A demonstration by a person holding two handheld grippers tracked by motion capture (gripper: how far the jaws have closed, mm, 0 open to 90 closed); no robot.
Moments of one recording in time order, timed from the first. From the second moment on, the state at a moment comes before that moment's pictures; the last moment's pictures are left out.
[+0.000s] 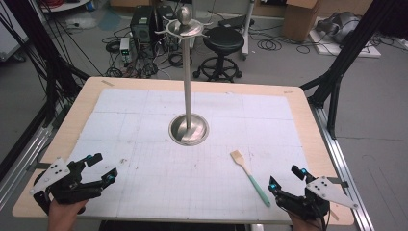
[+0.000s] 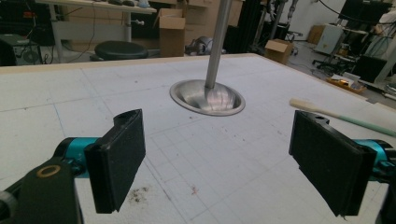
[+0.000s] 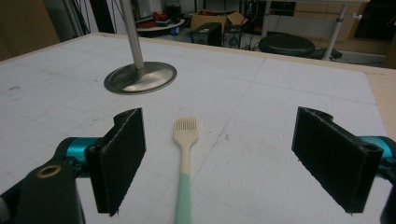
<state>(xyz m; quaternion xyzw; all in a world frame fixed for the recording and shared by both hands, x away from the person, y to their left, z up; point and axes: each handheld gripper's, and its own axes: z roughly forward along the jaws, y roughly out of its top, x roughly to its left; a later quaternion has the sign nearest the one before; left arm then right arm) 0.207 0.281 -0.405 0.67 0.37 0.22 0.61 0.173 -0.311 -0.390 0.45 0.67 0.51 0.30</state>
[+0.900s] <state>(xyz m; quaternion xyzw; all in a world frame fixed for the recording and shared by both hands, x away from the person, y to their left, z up) 0.211 0.280 -0.408 0.67 0.38 0.21 0.60 0.212 -0.266 -0.439 0.40 0.83 0.38 0.12</state>
